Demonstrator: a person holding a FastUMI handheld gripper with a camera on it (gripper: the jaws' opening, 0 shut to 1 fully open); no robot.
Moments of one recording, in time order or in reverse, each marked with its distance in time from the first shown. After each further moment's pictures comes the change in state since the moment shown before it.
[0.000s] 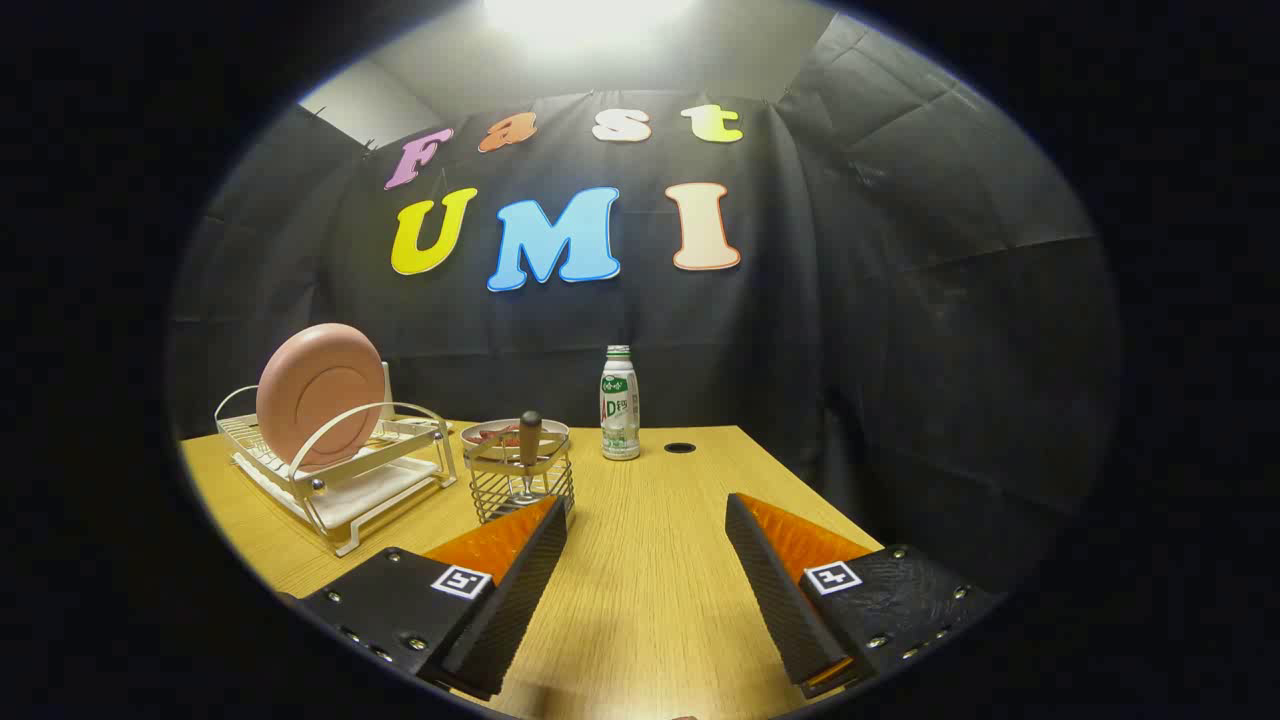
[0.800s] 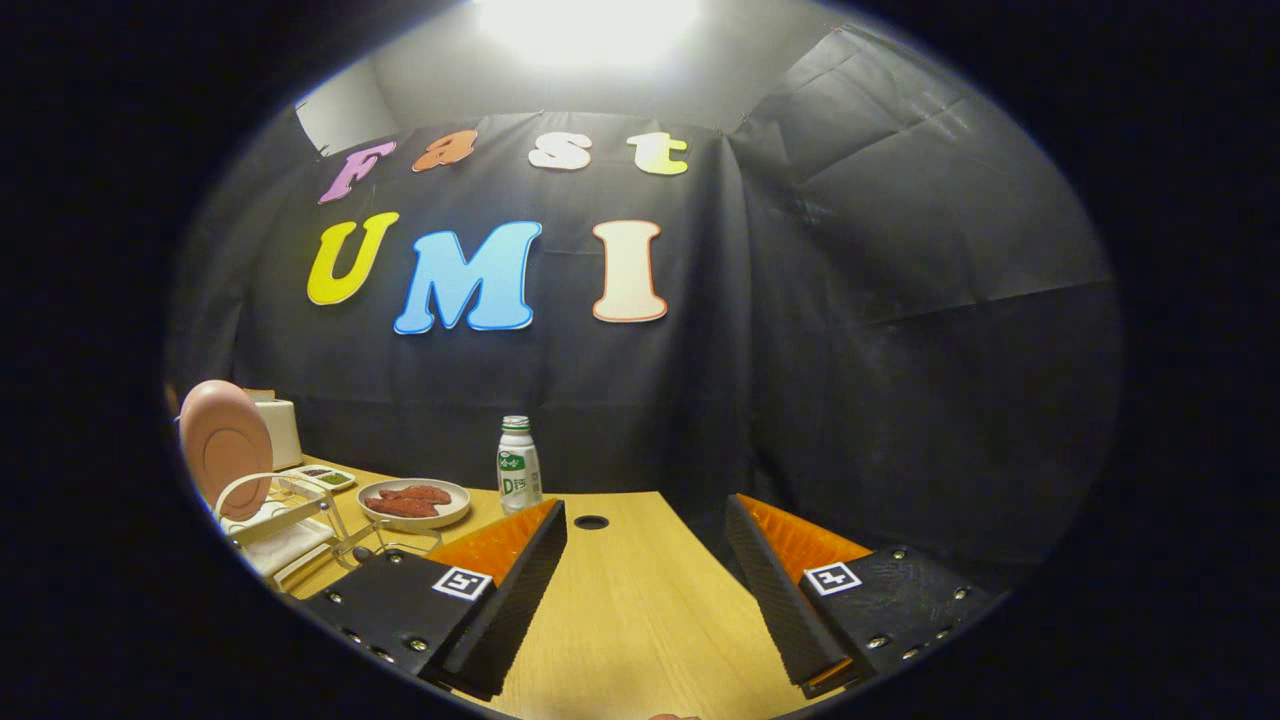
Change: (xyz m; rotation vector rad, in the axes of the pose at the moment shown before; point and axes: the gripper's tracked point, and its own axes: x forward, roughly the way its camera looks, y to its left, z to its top) arm 0.047 -0.088 0.093 -0.032 -0.108 -0.242
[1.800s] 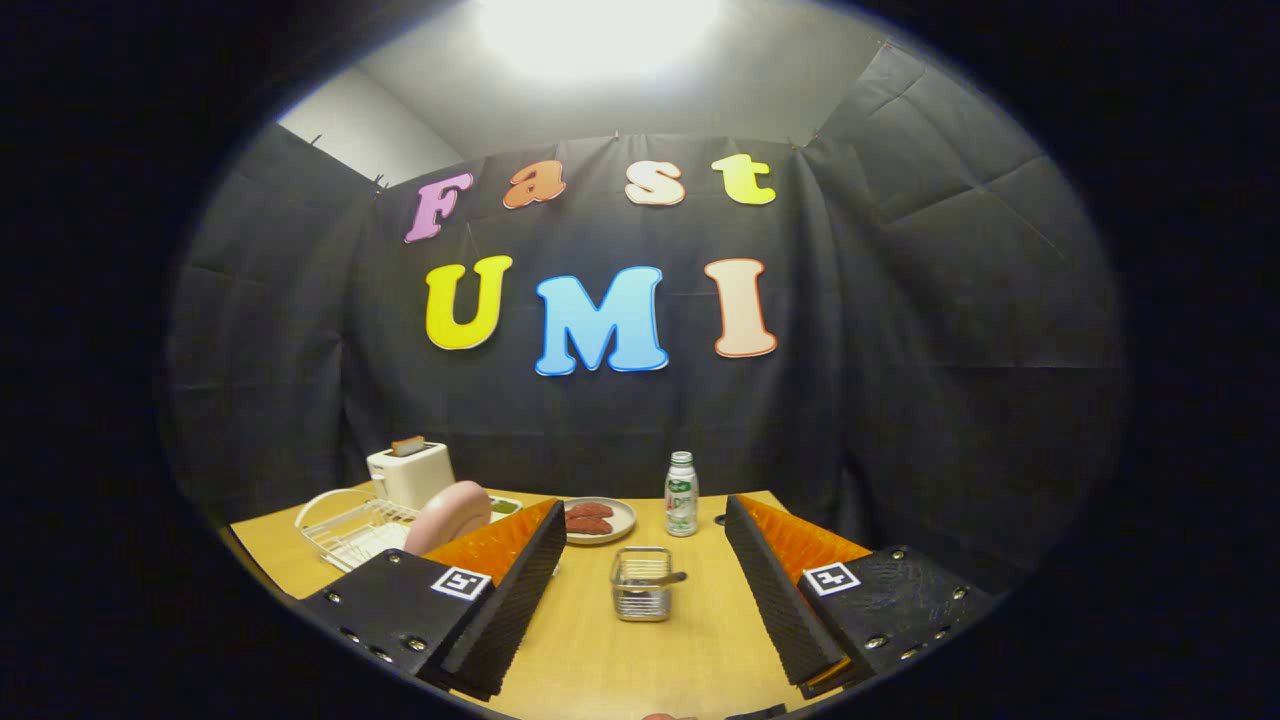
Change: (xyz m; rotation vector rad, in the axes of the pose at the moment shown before) arm -0.156 0.175 0.130 0.096 0.065 0.323
